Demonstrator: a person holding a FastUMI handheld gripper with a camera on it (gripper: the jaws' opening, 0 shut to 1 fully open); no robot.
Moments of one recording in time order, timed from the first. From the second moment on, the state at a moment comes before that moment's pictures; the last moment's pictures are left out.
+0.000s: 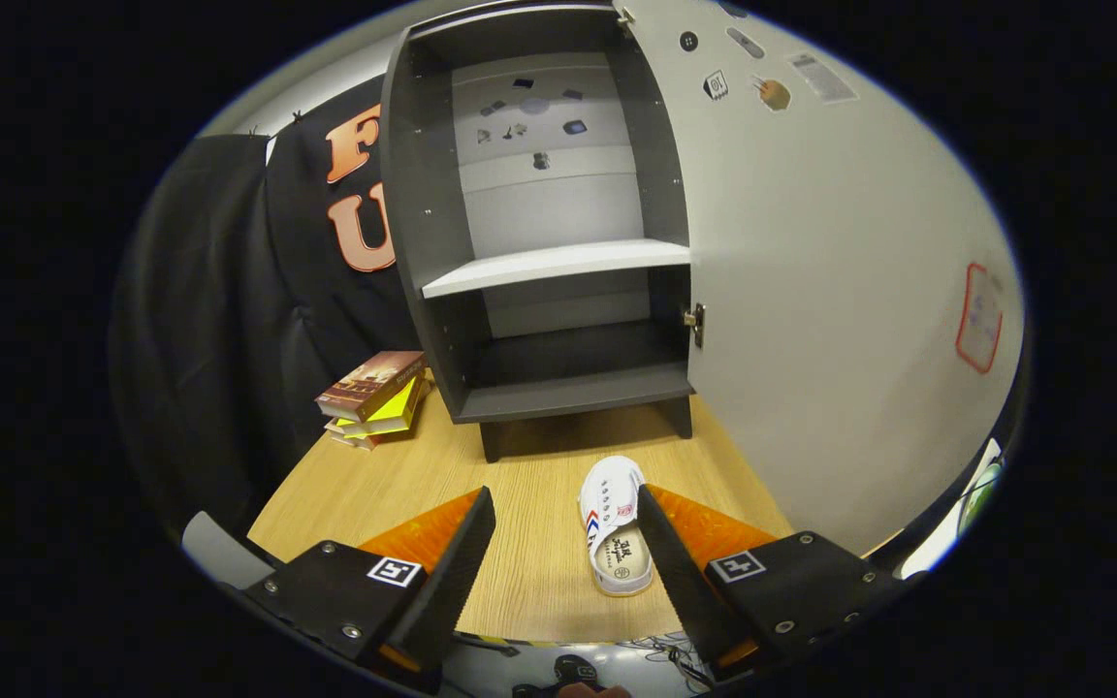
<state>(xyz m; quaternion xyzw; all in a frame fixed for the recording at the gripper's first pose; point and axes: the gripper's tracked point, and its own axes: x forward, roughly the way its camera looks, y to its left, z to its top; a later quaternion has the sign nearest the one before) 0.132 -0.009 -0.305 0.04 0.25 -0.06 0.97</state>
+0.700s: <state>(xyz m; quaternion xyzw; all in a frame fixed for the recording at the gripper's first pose) 0.182 -0.033 -0.458 0.09 0.37 -0.04 0.92</state>
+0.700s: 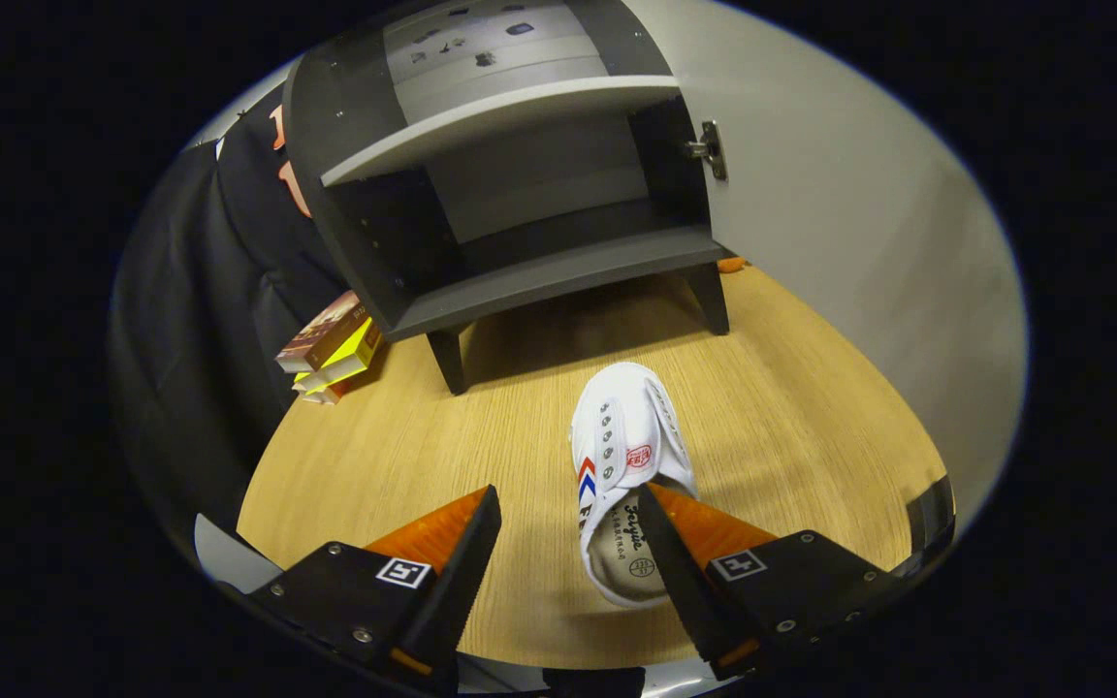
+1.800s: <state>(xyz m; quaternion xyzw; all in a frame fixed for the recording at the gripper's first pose) 0.218 -0.038 -0.489 0.07 0.39 -0.05 0.92</state>
